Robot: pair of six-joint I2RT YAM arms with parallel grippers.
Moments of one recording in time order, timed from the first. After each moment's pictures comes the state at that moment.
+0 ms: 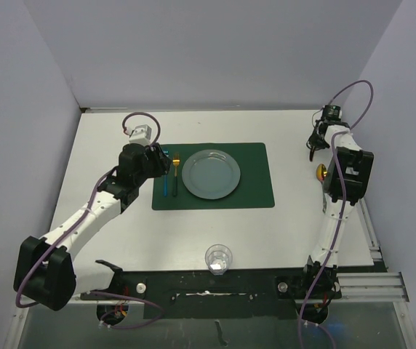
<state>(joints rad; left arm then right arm) -0.41 1.25 0.83 -0.01 -0.07 -0.49 -0.20 2.36 1.91 -0.50 0.10 0.18</state>
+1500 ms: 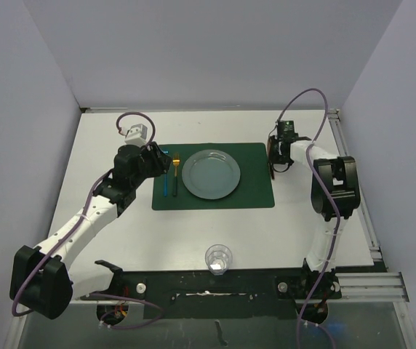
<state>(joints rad) -0.41 1.18 0.82 0.00 -0.05 -0.55 0.11 2.03 1.39 -0.33 0.04 0.23</state>
